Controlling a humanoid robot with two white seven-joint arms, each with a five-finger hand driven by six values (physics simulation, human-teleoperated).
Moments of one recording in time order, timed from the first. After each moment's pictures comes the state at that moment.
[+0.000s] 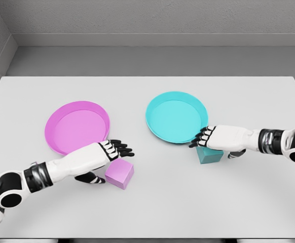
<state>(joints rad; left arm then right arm) -0.16 0.68 -0.60 -1.58 -0.52 -0.61 -0.12 -0.50 -0.79 0.73 -1.46 0.64 -0.61 0.46</state>
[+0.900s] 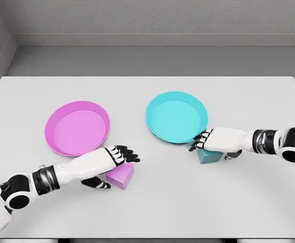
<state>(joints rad) -0.19 0.66 -0.66 -1.55 -0.51 -0.61 -0.13 -0.51 -0.74 0.74 -1.41 0.66 -0.61 0.52</state>
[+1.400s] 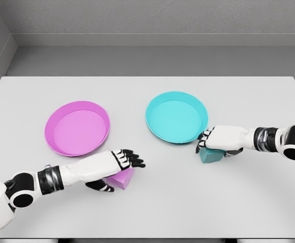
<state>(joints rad) -0.24 0.67 -0.74 -1.55 -0.50 -0.61 -0.13 -0.52 -0.74 0.73 -1.41 0.66 -0.61 0.53</state>
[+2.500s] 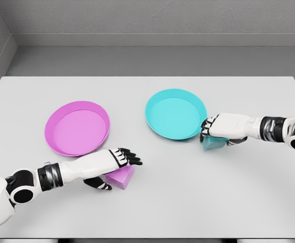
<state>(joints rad) -0.29 0.67 -0.79 -1.48 -0.47 -0.61 -0.13 -0.55 -0.76 0.68 -1.42 0.64 -0.61 0.53</state>
